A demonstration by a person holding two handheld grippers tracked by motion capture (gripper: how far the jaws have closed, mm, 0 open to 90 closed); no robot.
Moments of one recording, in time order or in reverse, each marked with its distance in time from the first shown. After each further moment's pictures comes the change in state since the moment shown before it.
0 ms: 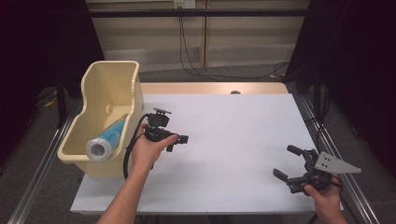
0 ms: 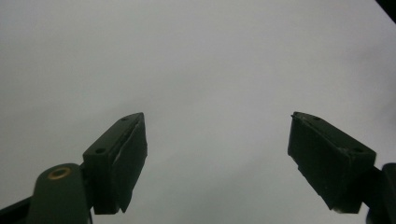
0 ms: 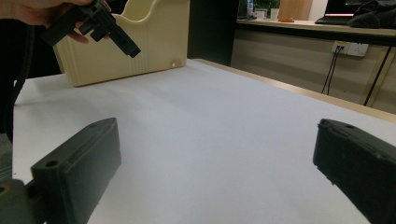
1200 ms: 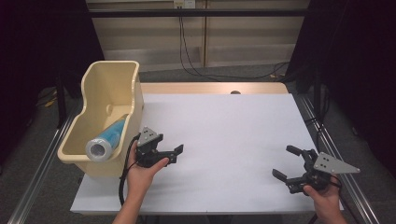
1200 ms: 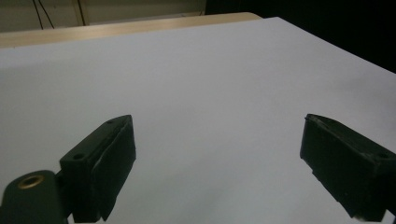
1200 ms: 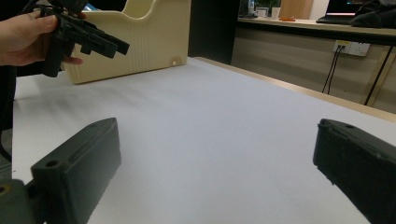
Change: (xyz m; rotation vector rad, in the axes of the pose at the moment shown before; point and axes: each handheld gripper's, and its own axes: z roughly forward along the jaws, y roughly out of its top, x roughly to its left) left arm 0.009 -0.071 -0.003 -0.421 0.007 0.180; right arm 0.001 0.000 0.001 0.009 0.002 -0.007
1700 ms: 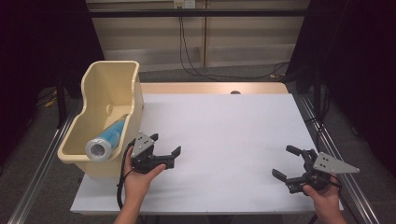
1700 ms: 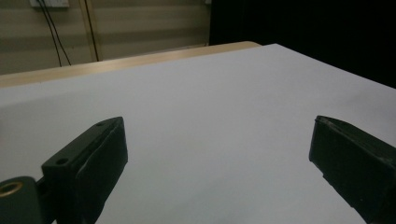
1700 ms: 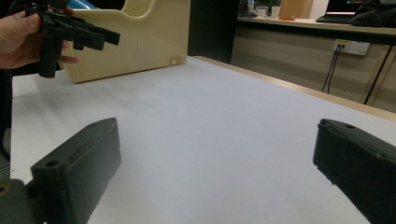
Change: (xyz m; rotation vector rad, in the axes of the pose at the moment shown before) left arm -0.004 -0.010 -0.015 -0.133 0.026 0.058; right arm 0.000 -0.001 0.001 0.003 -0.003 0.001
